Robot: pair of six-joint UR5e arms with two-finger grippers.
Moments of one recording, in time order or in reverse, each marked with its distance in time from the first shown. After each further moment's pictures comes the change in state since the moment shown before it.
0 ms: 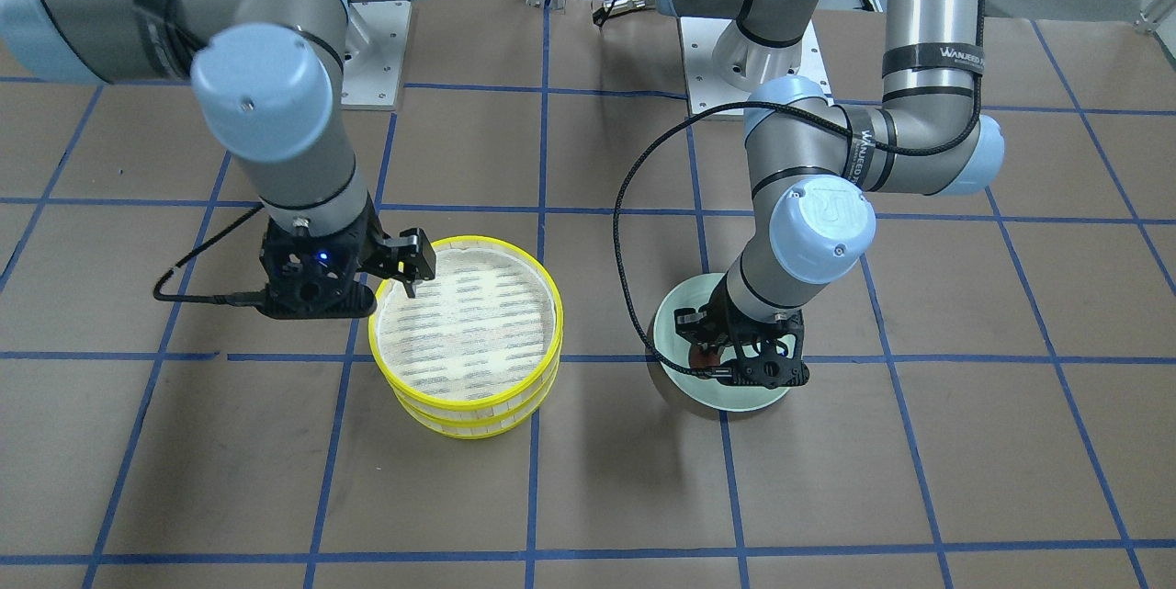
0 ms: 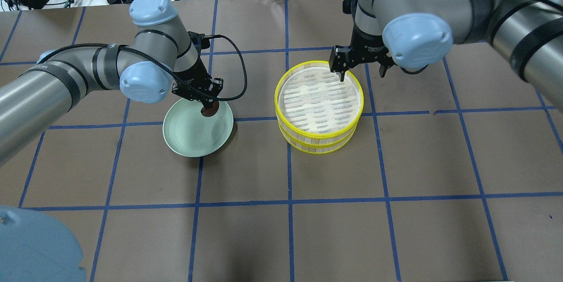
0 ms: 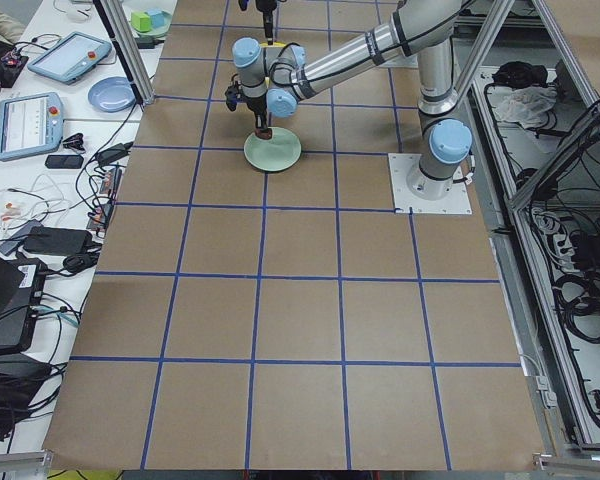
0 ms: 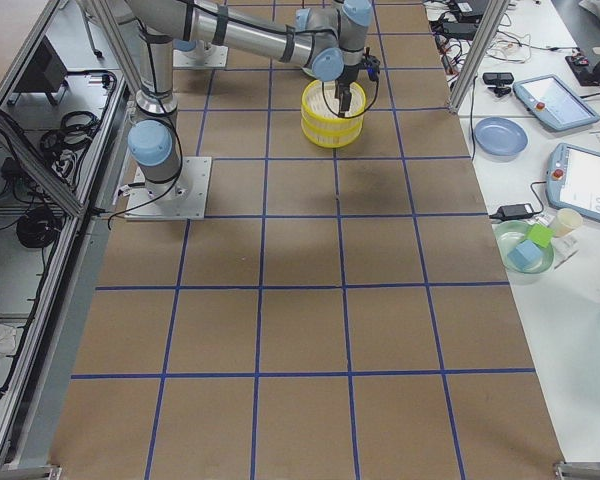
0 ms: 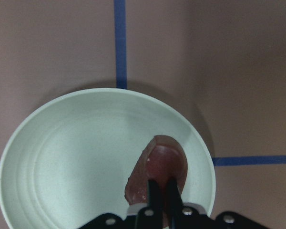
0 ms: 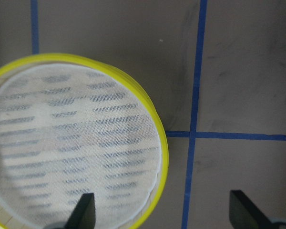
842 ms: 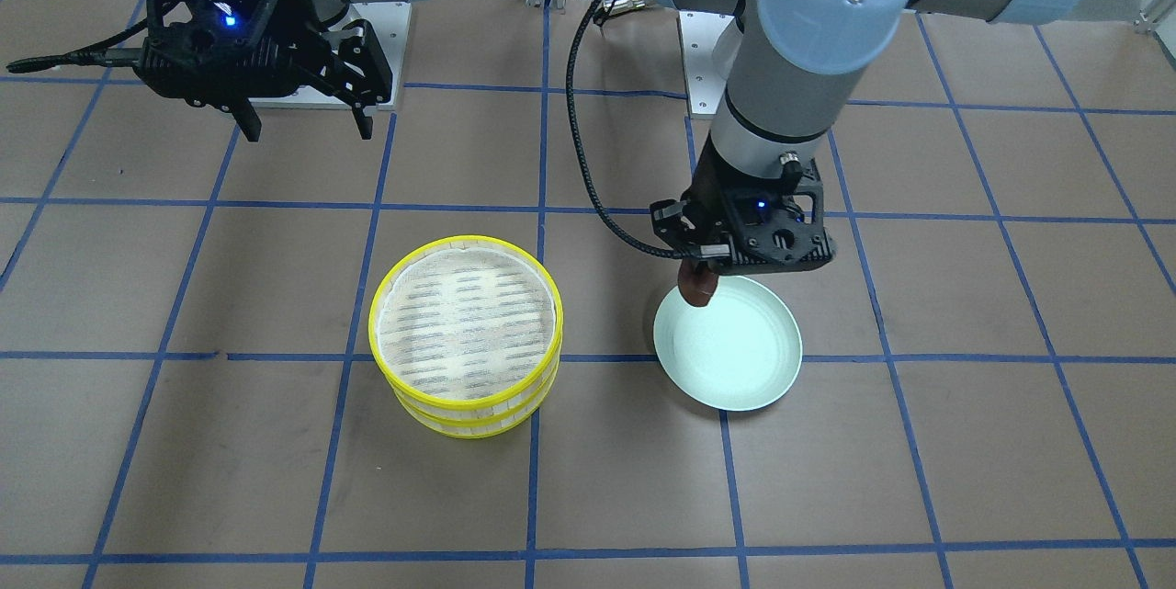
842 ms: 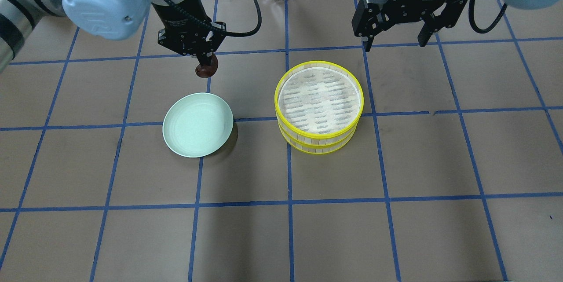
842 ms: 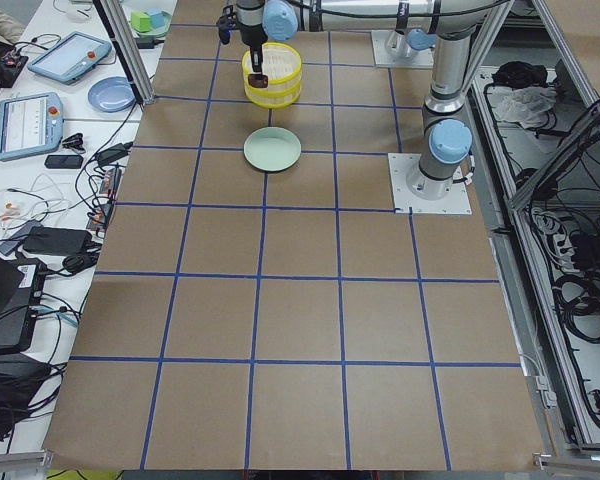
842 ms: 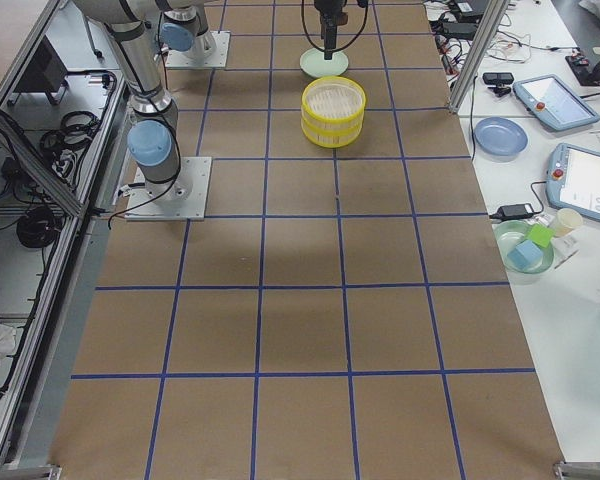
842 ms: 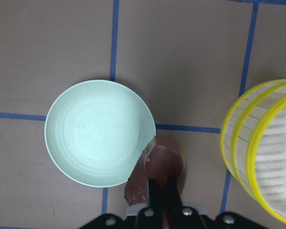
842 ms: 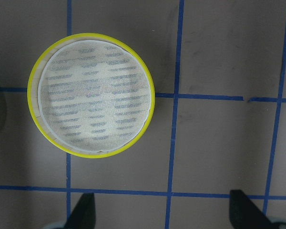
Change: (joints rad) left arm -0.143 0.134 0.307 -0.382 0.040 -0.249; right arm -0.019 -0.164 -0.178 0.341 0.017 -0.020
